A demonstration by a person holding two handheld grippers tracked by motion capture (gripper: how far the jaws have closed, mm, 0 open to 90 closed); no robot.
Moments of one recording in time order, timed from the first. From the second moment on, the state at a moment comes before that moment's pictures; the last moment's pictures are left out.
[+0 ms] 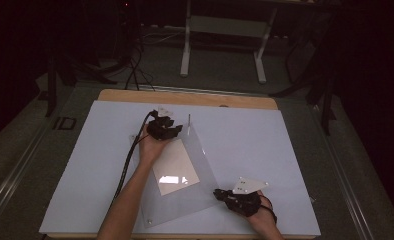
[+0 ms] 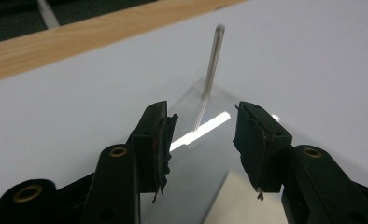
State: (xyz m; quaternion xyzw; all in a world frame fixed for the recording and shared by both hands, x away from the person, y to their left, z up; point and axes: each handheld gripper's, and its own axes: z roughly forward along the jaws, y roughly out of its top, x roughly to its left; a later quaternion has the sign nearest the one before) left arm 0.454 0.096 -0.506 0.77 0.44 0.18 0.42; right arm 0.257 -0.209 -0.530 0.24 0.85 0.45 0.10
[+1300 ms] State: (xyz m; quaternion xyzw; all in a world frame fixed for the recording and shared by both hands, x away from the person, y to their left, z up) left arm 0.494 0.056 -0.497 0.81 0.42 0.23 0.34; right arm 0.263 -0.218 -0.520 0.31 0.84 0.44 0.07
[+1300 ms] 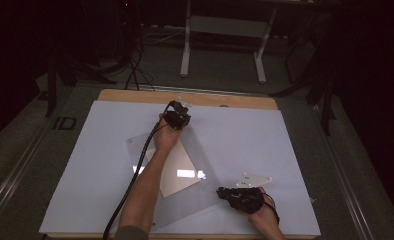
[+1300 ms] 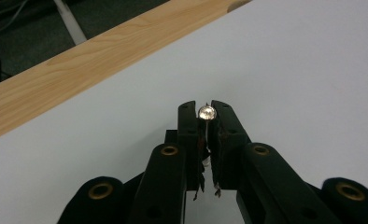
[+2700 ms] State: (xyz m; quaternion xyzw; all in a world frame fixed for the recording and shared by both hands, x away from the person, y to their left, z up) left arm 0.404 0.180 -0.510 0.78 0.49 0.16 0.34; right arm 0.423 -0.236 -0.523 0.45 0.78 0.42 0.10
